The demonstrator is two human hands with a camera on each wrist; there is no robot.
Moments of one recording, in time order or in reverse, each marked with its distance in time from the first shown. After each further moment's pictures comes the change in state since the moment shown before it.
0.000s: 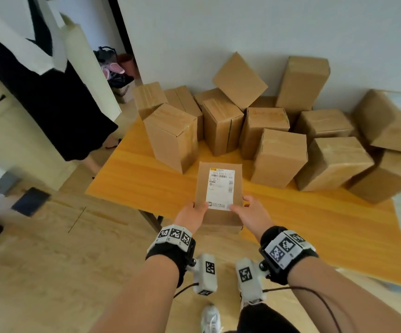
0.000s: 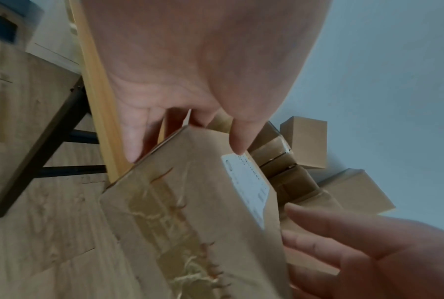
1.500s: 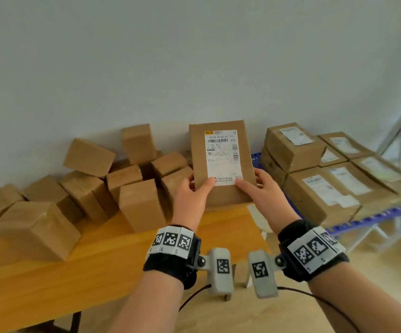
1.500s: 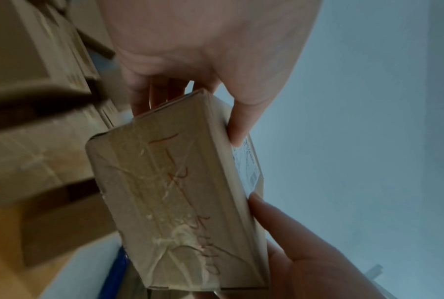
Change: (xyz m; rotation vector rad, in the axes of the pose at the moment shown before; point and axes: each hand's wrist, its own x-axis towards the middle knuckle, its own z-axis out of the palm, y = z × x) left_hand -0.185 0.256 0.184 -0.417 -0.162 0.672; right_hand -0.158 0.073 -0.313 0.430 0.586 -0.330
